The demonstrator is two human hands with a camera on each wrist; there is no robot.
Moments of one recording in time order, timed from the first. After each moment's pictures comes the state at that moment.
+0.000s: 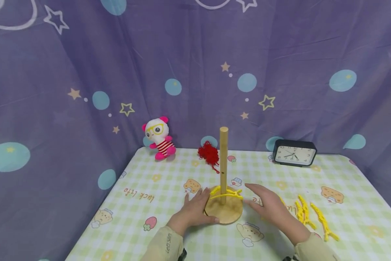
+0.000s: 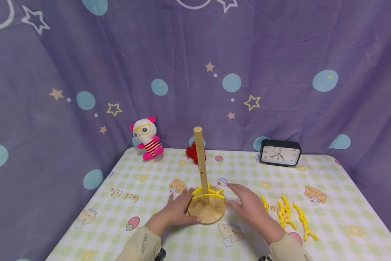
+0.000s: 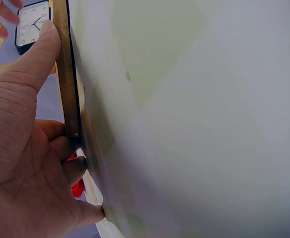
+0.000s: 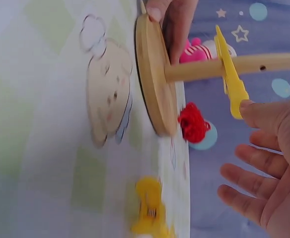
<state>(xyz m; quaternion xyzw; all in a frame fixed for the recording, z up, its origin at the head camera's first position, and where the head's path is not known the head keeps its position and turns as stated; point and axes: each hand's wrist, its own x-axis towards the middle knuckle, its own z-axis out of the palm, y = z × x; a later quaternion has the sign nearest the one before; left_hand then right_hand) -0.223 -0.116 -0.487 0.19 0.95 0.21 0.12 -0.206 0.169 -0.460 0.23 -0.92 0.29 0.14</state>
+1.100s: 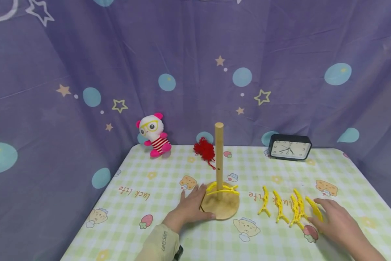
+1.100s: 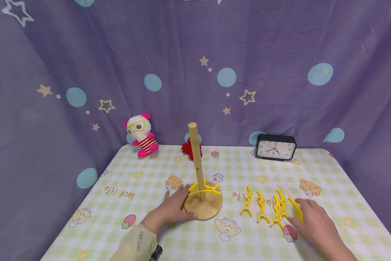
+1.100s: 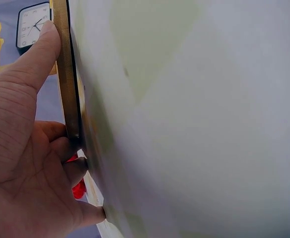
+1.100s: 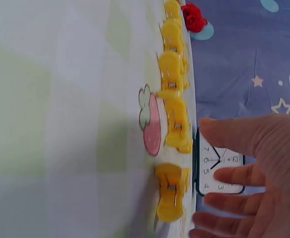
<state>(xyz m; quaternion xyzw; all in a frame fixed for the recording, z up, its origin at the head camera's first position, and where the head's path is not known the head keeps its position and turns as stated) -0.225 -0.115 -0.490 0.18 0.96 0.20 0.13 -0.157 0.331 -0.478 0.02 -0.98 0.17 0.00</state>
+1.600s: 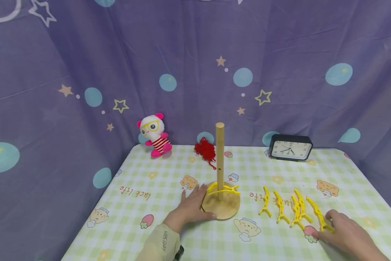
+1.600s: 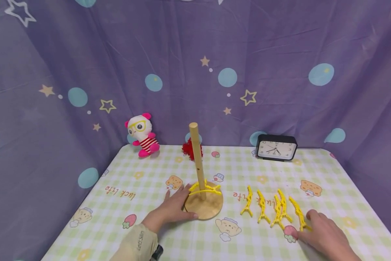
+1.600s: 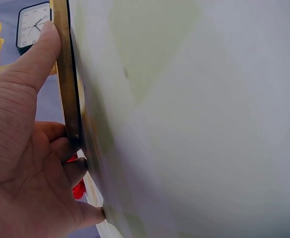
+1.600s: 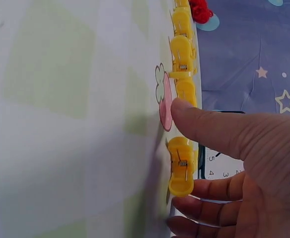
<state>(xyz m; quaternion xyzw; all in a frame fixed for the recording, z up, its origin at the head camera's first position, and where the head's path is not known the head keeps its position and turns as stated) -0.225 -0.116 -0.492 0.18 0.96 0.20 0.13 -0.150 0.348 -0.492 -0.04 -0.98 0.15 -0.15</state>
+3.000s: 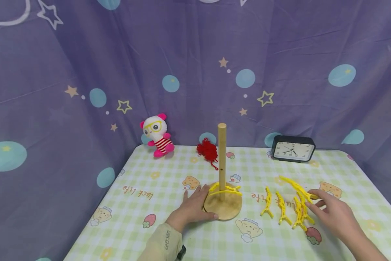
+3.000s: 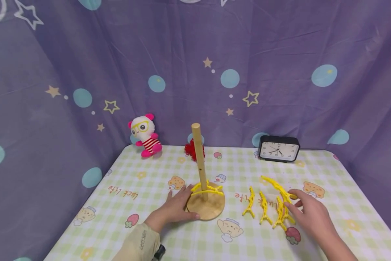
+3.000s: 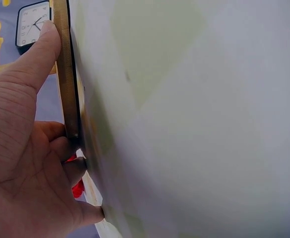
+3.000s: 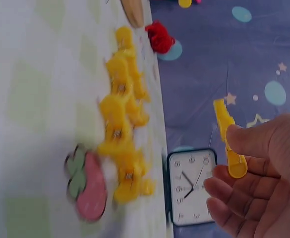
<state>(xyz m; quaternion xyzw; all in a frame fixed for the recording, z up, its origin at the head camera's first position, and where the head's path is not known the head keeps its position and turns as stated) -0.225 -0.116 -0.490 0.18 0.95 0.21 0.13 -0.165 0.307 -0.447 0.03 -0.97 0.24 0.05</state>
